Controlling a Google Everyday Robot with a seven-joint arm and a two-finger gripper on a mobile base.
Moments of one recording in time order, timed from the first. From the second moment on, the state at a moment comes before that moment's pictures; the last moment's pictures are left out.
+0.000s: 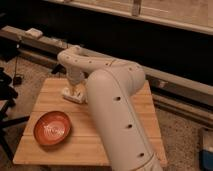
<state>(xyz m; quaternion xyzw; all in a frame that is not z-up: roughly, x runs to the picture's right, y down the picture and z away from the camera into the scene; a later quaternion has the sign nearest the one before) -0.169 0.020 0.904 -0.32 0.15 0.41 0.84</state>
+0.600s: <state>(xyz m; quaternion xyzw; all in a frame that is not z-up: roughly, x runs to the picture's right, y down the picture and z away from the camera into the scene) -0.179 0.050 0.935 -0.35 0.16 0.39 0.84</state>
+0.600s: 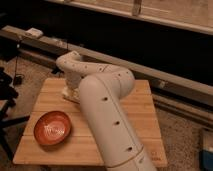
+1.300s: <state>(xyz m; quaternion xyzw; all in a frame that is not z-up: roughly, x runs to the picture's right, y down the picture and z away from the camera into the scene) -0.179 0.058 0.935 -0.37 0.14 0.39 0.83</state>
